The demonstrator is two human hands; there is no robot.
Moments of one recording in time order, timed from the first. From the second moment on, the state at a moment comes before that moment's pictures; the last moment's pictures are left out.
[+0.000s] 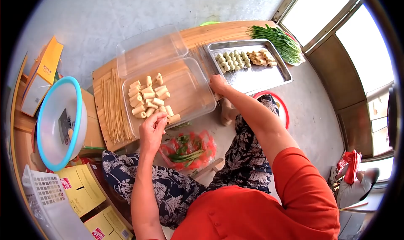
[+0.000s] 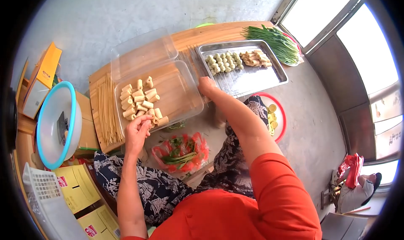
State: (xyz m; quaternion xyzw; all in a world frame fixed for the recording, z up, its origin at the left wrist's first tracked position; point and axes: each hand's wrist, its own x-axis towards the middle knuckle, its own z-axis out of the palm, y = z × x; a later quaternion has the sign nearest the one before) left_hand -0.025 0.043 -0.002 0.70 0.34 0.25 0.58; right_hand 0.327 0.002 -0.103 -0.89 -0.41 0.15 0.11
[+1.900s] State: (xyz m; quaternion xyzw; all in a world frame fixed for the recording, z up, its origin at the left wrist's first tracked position) left_hand -0.065 0.064 0.019 0.46 0.37 0.41 0.70; right_hand 0.115 0.168 -0.052 -0.66 -0.72 0.12 0.17
